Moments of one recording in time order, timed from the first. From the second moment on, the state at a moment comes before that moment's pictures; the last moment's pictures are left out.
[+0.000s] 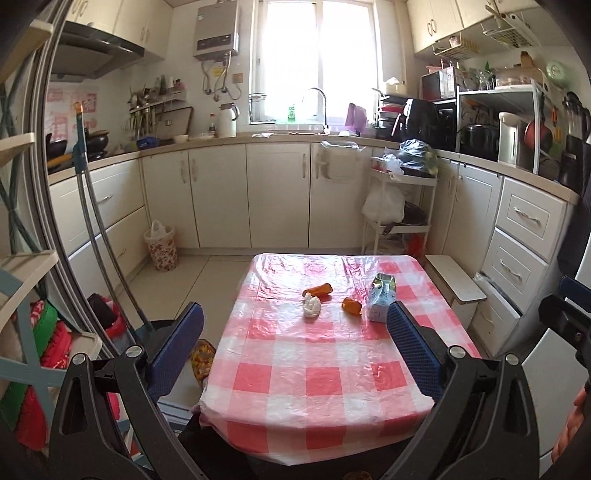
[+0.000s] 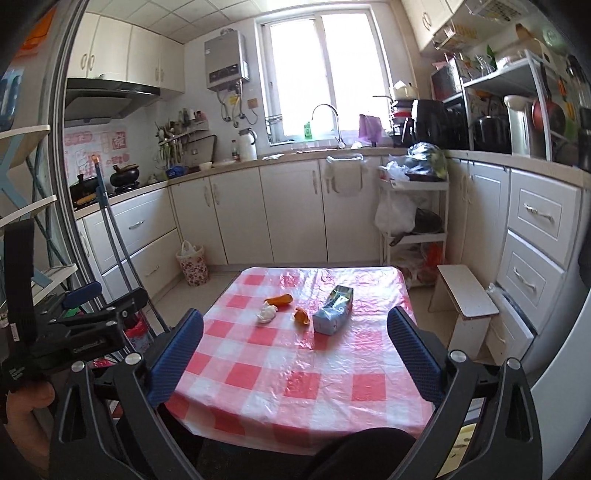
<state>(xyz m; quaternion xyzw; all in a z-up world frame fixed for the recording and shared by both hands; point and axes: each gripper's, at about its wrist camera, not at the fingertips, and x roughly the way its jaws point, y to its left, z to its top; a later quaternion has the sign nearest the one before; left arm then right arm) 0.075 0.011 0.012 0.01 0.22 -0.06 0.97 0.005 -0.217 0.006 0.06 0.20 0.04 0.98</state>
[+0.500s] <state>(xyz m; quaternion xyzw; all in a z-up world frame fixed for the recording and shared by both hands) 0.071 0.016 0.013 0.00 0.22 -0.04 0.98 0.005 -0.202 0.005 0.05 0.20 0.05 0.98</state>
